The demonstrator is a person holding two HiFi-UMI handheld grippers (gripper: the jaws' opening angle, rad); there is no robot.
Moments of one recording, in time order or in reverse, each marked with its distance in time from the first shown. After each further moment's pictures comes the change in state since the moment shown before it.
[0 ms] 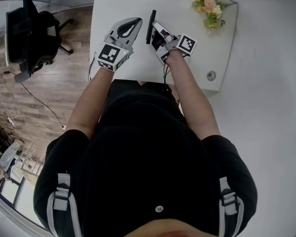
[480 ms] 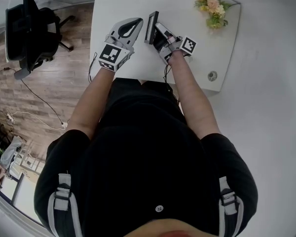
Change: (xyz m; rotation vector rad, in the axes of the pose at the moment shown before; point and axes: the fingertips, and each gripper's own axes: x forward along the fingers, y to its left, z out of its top) left arm -0.001 -0.003 -0.015 -0.012 0.017 0.019; right arm -0.011 -0.029 -0.001 0.136 -0.001 0.132
